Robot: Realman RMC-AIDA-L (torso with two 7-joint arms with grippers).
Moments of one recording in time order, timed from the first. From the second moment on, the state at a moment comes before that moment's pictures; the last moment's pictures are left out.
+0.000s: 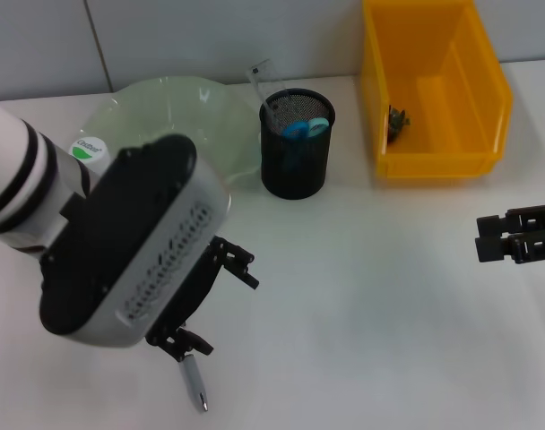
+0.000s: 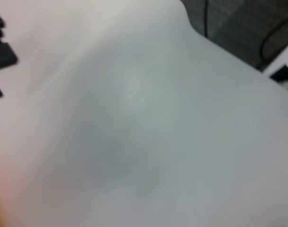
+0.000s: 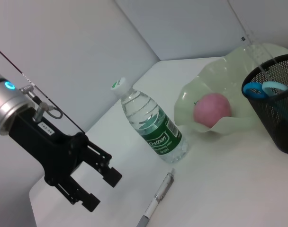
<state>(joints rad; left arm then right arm) -0.60 -2.07 1.59 1.63 2.36 1.74 -1.36 0.53 1.86 -0.48 -0.69 -2.22 -1.93 1.80</state>
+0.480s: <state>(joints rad) -0.59 -2.07 1.75 1.58 2.47 1.66 -1.29 0.53 1.86 -0.49 -0.69 -2.22 -1.92 1.82</state>
